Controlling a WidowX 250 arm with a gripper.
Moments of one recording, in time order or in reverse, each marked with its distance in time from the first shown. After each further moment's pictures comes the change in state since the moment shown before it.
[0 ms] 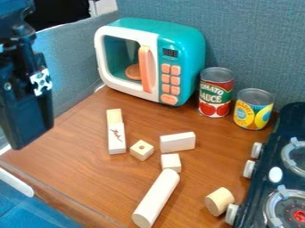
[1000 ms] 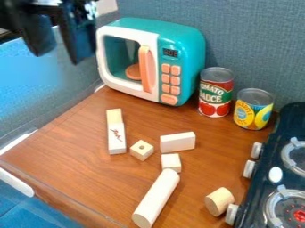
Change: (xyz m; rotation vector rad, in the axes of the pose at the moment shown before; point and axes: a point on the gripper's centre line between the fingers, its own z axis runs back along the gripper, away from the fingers) arm 0.092 0.044 -0.005 -0.060 -0.087 -0.050
